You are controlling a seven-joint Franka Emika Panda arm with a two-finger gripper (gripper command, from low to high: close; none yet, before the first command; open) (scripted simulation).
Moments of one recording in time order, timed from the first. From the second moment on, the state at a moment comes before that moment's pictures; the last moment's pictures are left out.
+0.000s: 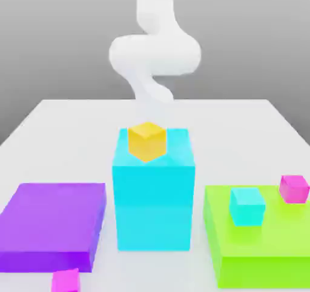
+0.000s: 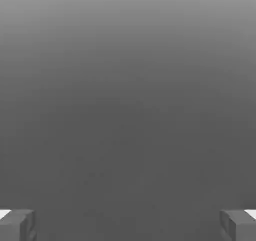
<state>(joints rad) 0.05 -0.71 -0.06 -2.30 0.05 2.31 0.73</state>
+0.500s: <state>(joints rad) 0.19 -0.15 -0.32 -2.27 0.39 2.38 0.30</state>
